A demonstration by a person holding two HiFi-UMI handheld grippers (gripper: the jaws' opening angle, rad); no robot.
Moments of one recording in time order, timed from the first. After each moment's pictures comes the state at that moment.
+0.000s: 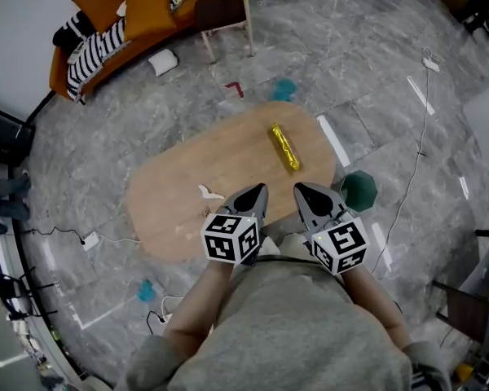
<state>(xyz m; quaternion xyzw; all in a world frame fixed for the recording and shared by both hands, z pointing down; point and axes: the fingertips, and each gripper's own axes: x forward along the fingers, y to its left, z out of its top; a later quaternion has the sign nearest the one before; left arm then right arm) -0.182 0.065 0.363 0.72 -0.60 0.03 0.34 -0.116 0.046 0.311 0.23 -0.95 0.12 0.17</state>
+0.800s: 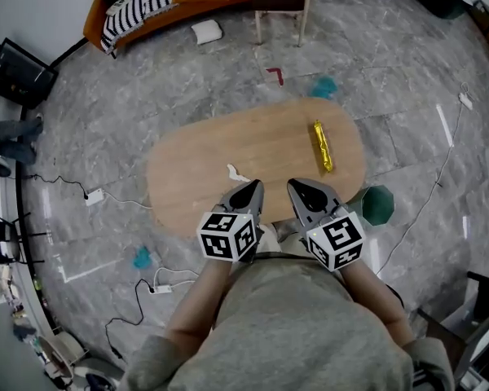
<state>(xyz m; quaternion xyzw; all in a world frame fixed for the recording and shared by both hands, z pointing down) -0.285 0.136 0.380 0.63 -0.69 -0.01 0.36 -0.229 0.103 0.326 0.10 -0.97 0.11 0.19</state>
